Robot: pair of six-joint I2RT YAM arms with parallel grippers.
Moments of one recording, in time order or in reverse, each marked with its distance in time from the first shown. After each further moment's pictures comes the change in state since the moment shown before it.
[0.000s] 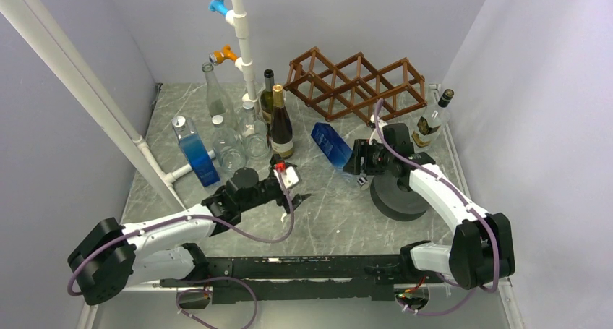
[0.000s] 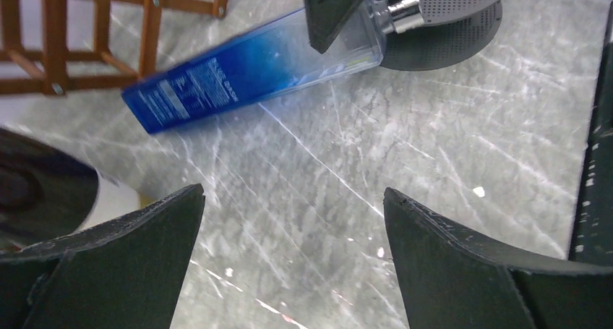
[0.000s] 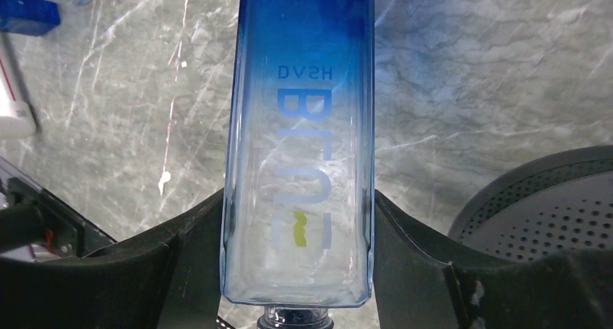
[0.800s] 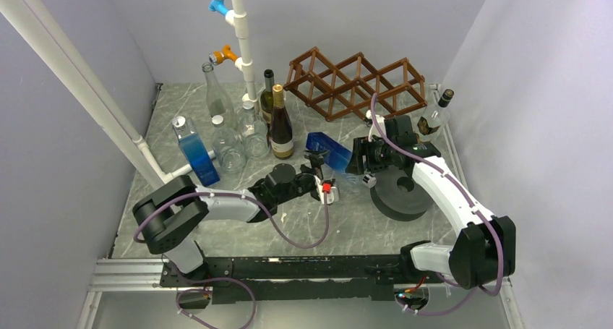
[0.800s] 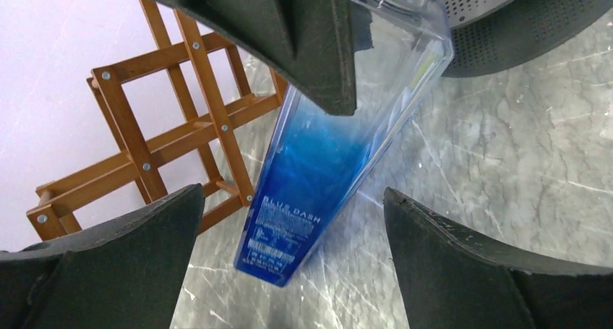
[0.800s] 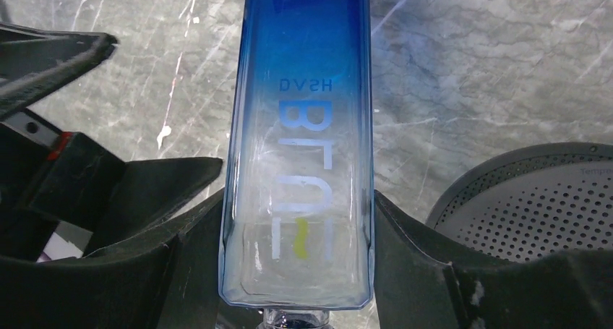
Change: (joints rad) left arm -0.122 0.486 0.185 0.378 -0.090 0.649; right arm -0.002 0.001 0.150 -0.237 -0.040 -0.175
